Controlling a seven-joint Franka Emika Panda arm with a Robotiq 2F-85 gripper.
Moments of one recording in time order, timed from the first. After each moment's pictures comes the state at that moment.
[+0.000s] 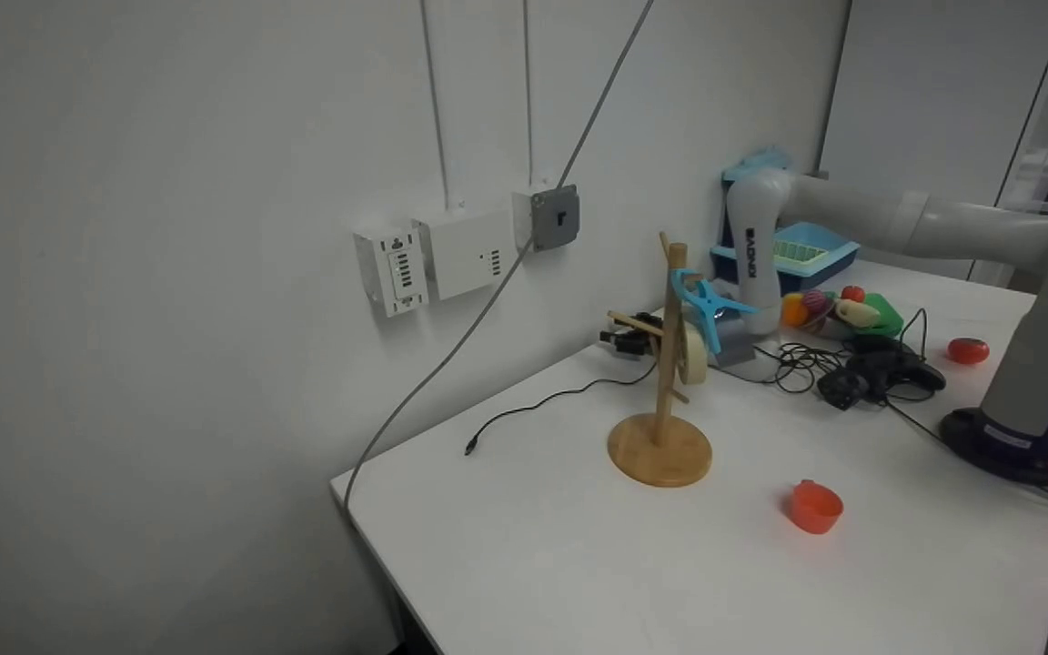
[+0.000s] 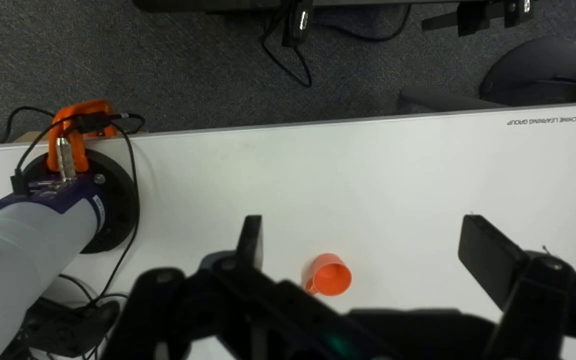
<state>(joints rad) -0.16 -0.62 -0.25 -2.65 -0.09 2.03 -0.28</state>
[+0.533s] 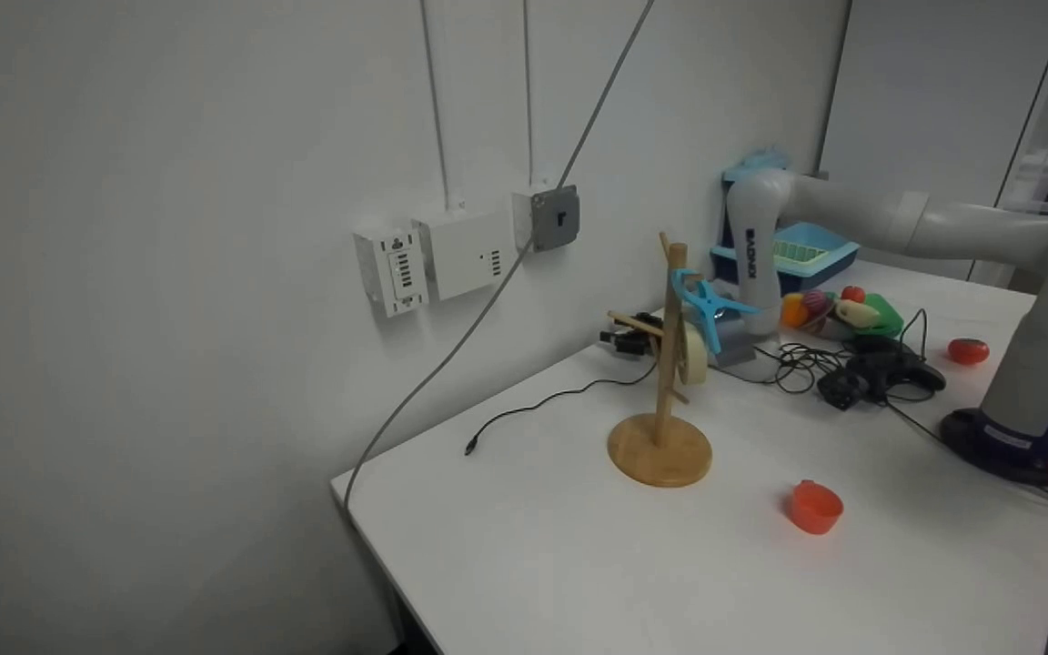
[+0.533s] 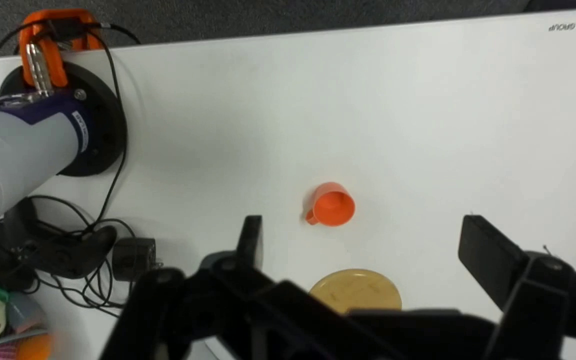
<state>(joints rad) -0.12 -0.48 -0.14 -2.65 -0.07 2.32 -0.15</state>
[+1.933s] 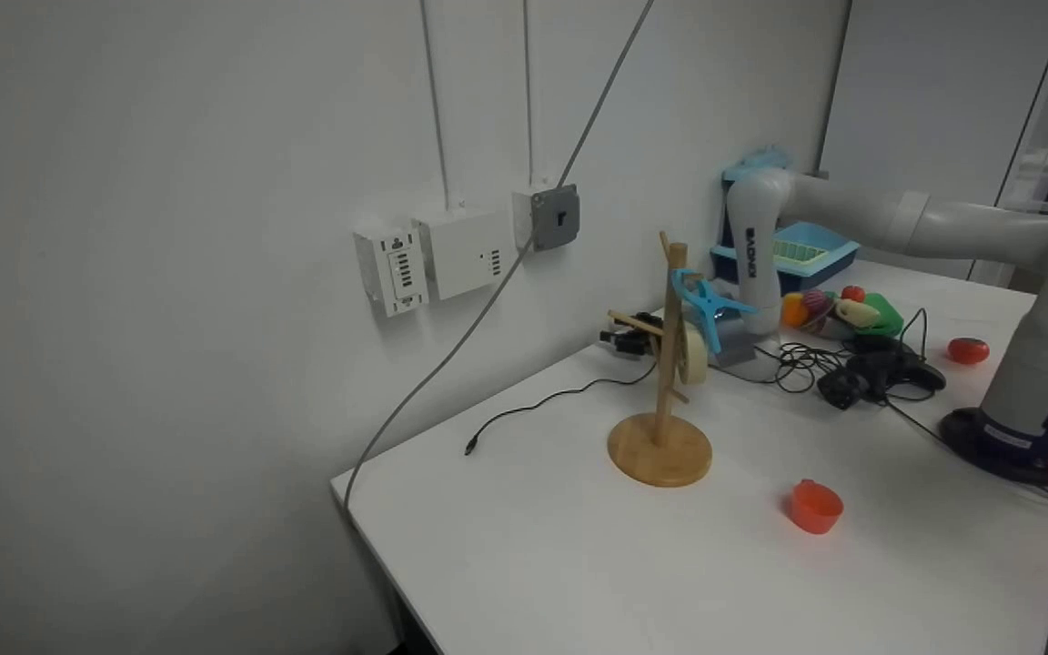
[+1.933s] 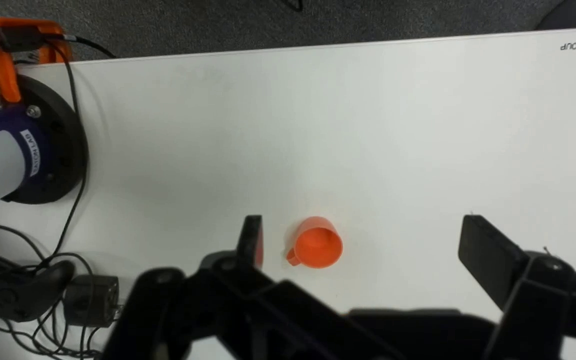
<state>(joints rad) -0.09 -0.30 -0.09 -2.64 -0.06 2.40 -0.10</state>
